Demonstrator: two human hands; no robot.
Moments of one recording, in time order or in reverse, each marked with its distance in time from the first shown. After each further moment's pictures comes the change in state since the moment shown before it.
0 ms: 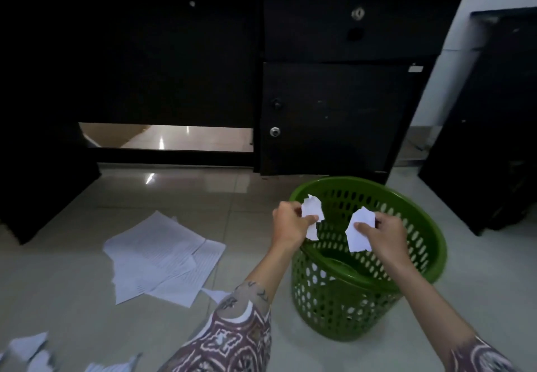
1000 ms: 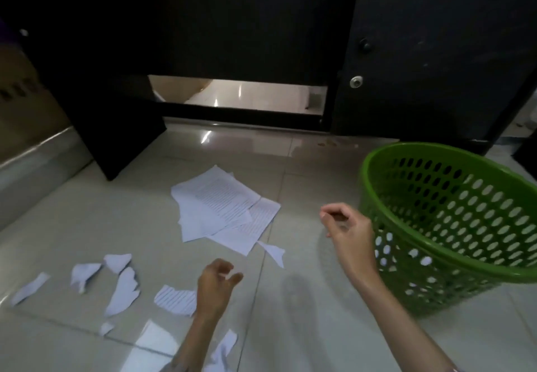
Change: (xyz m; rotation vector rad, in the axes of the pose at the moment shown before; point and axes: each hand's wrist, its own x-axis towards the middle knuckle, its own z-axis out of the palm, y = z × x) left_hand -0.118 -0.223 -0.155 0.127 0.306 -0.459; right_hand -0.106 -0.025 0.137 0.299 -0.221 -0.220
